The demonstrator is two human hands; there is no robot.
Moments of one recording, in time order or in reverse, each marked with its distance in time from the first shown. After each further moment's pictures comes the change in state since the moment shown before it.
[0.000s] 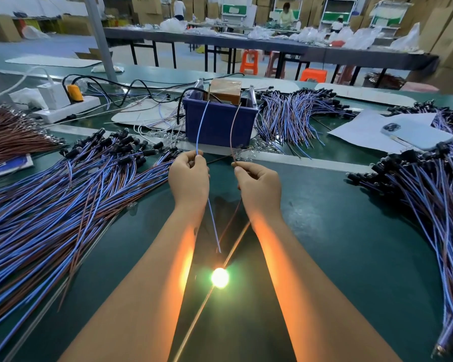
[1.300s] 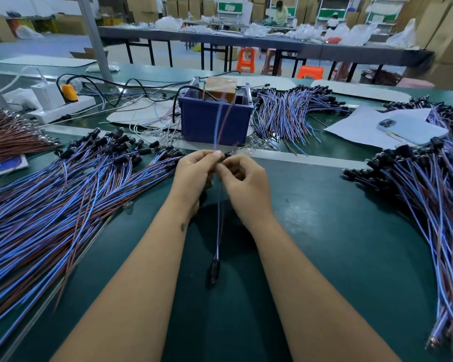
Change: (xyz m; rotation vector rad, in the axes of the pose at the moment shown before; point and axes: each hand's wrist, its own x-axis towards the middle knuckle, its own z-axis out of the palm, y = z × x) left_hand -0.007 0.019 -0.003 -0.219 -0.416 -0.155; right_hand -0.008 -0.005 0.003 -0.001 -0.096 -0.242
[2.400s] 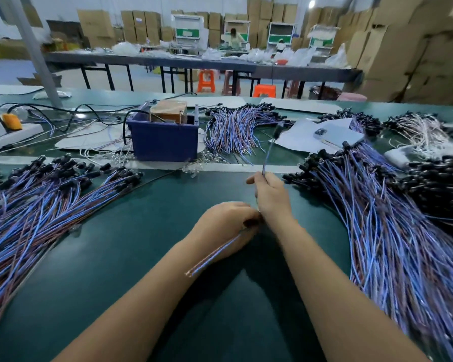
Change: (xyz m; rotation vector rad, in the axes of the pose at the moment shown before) left_hand -0.087 -0.006 0.090 0.946 -0.627 0.727; right_hand 0.006 0.006 -0.129 -0.188 0.153 0.304
